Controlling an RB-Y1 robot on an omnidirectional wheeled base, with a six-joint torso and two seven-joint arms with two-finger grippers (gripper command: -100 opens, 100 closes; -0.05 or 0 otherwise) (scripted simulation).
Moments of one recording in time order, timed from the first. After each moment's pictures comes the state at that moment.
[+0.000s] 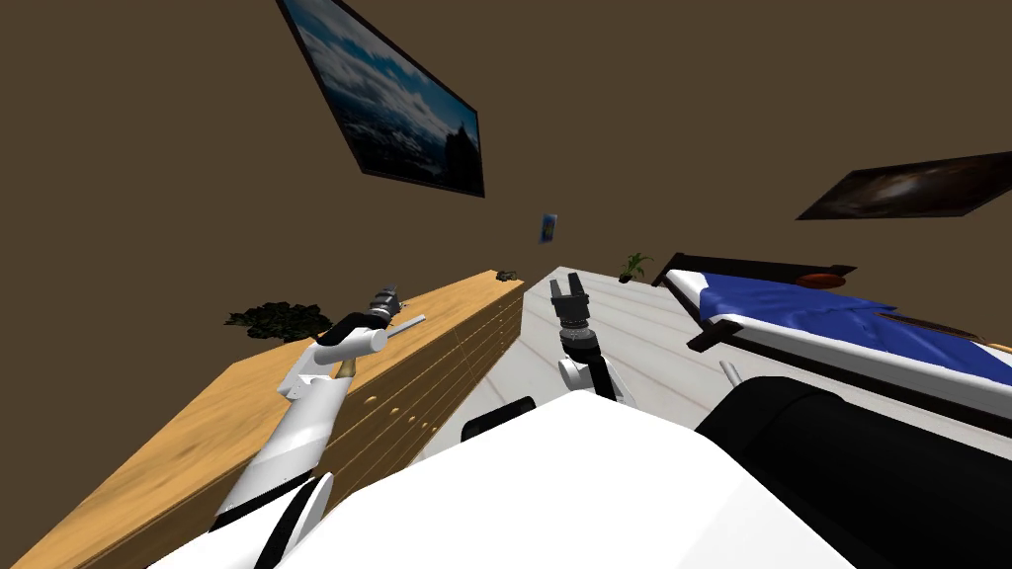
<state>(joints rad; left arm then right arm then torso) -0.35 0.48 0.18 -1.53 0.30 0.36 -0.12 0.47 -0.01 0.00 -2.30 0.12 -0.64 -0.12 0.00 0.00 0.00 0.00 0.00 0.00</state>
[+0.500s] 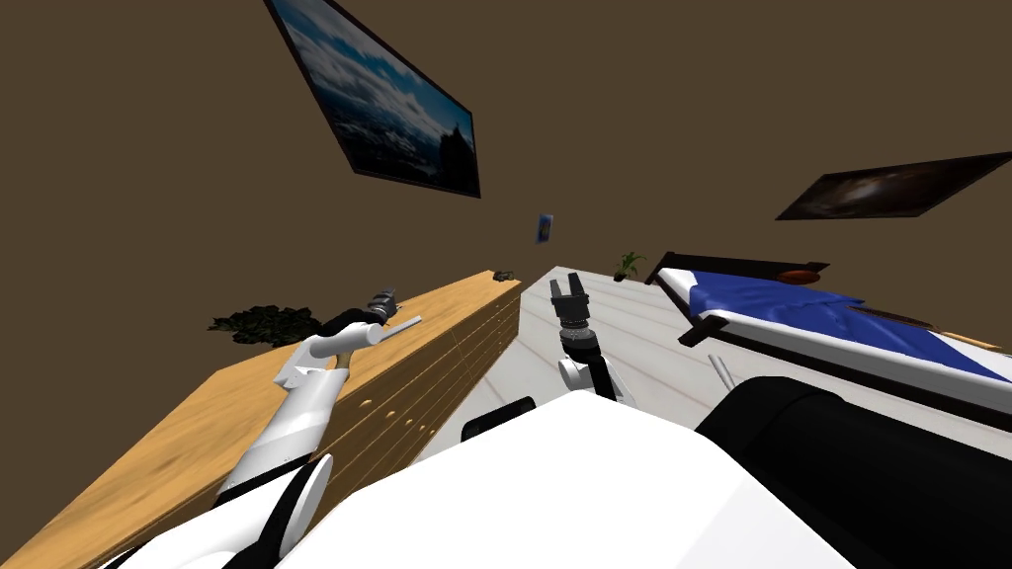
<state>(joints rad) -0.42 0.51 0.19 -1.42 0.32 0.48 -0.11 0.47 -0.01 0.00 -2.30 0.12 -0.64 -0.12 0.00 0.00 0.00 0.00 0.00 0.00</state>
